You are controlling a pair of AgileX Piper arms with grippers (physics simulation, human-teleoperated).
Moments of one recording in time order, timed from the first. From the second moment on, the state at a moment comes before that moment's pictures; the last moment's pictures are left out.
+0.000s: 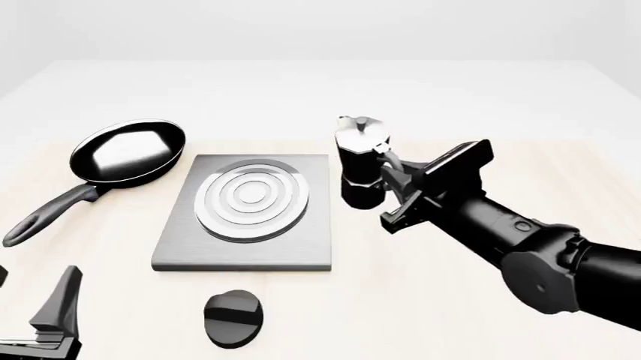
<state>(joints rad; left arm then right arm) 0.02 0.00 0.00 0.00 0.11 0.53 1.32 -0.61 -0.42 -0.17</state>
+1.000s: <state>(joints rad) 0.02 0.00 0.00 0.03 0.09 0.73 1.81 -1.19 -0.38 -0.08</state>
